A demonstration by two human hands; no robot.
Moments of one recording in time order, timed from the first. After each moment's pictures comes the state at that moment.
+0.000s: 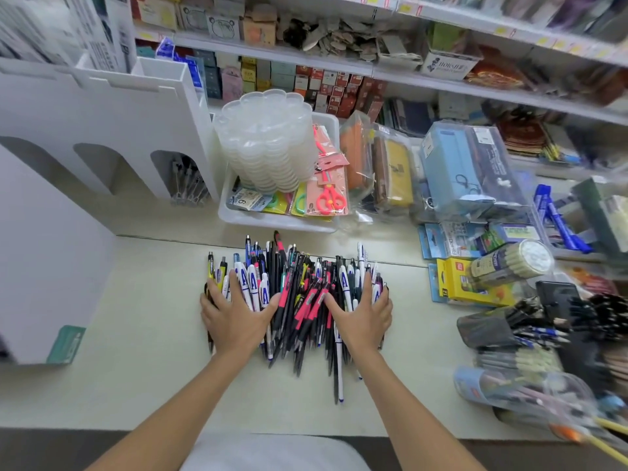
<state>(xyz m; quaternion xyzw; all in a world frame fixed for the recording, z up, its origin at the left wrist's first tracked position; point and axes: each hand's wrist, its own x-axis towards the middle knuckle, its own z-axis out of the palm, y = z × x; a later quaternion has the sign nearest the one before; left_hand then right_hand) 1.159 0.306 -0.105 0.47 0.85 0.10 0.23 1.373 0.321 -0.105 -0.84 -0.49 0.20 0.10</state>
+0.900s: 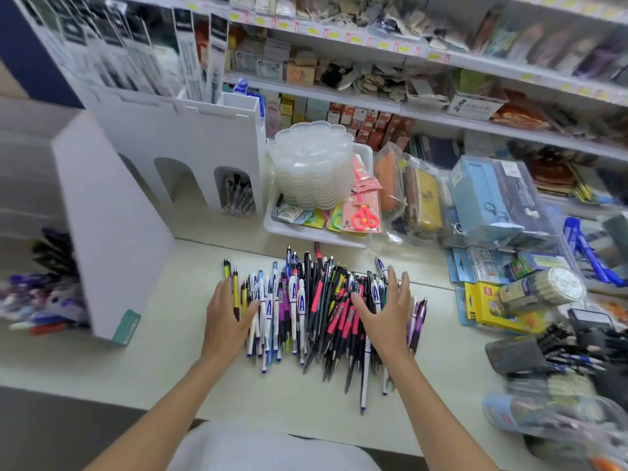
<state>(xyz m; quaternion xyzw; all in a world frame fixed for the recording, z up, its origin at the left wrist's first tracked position) 1.072 0.278 -0.096 0.47 0.78 0.28 0.31 1.359 0.326 -0.061 -0.73 -0.56 0.29 0.28</state>
